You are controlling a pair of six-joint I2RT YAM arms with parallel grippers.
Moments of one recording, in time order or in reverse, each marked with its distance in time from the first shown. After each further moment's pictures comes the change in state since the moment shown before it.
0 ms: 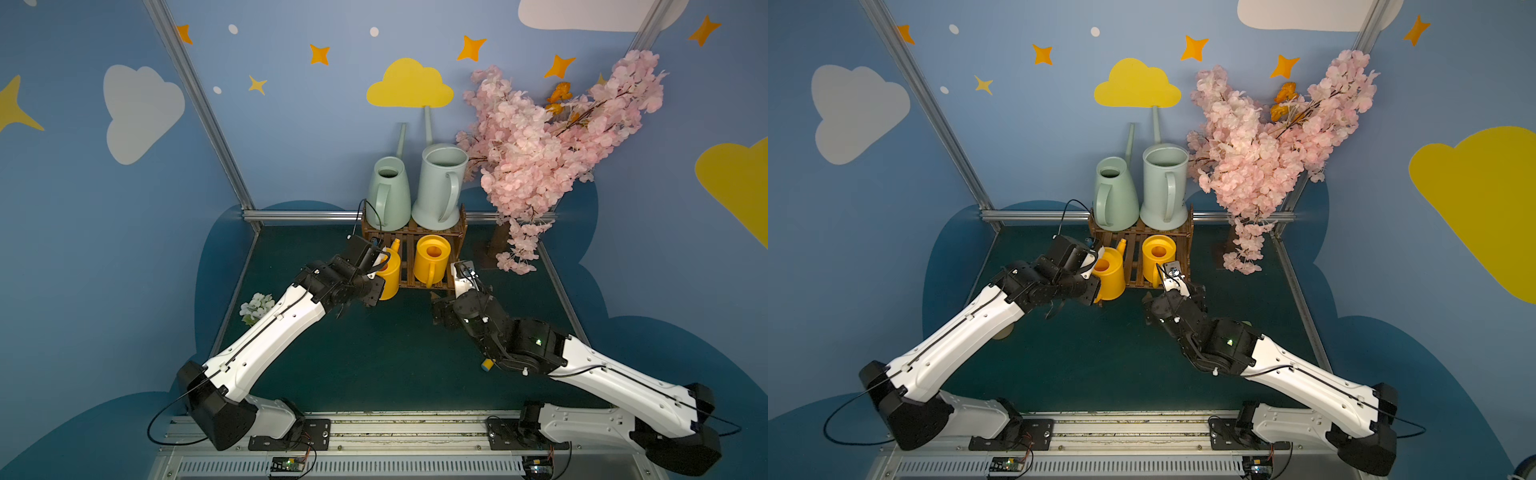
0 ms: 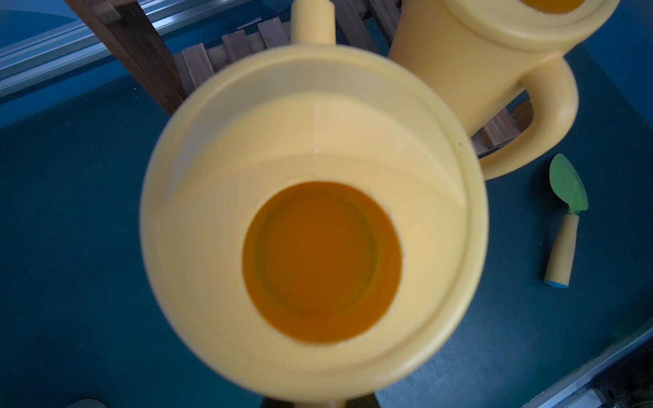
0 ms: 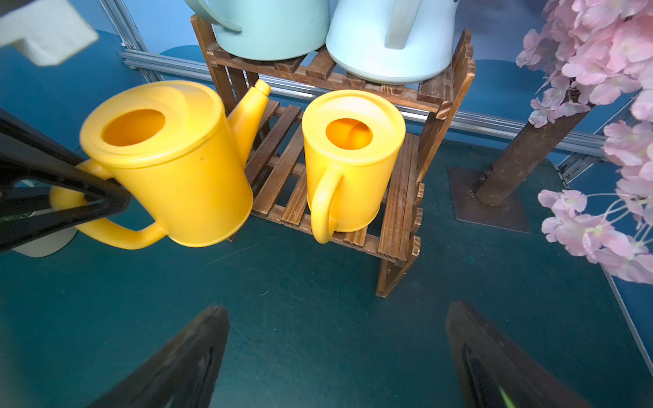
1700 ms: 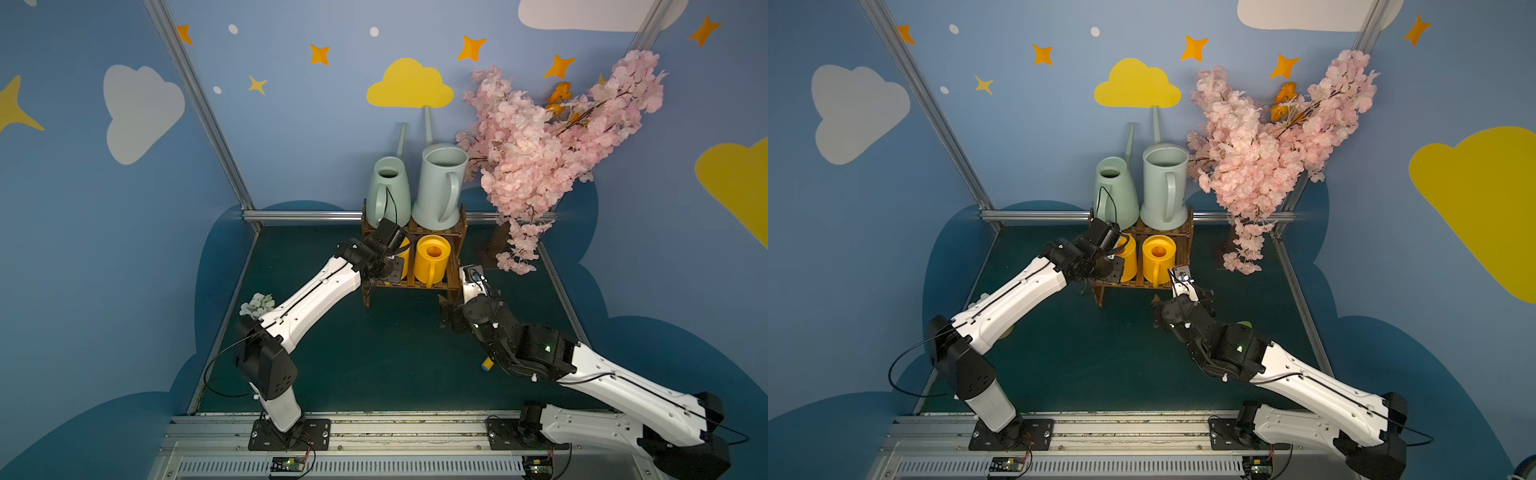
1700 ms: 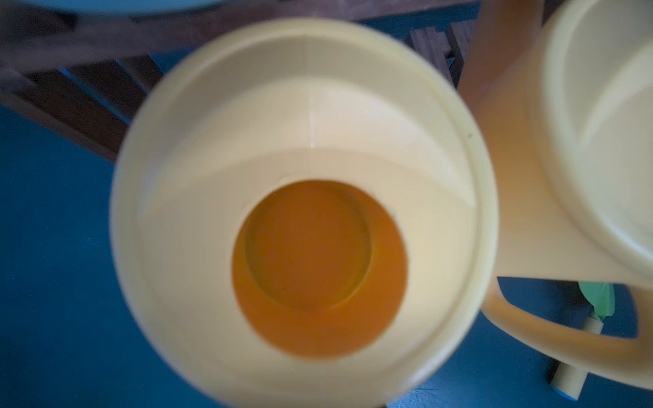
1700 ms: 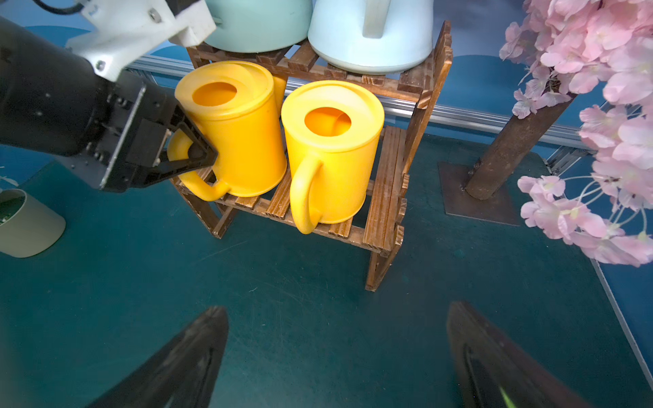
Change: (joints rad) left arm -0.002 0.319 0.244 0.020 -0.063 -0.170; right arm -0.021 -0.072 -0.073 0.011 0.003 -0.002
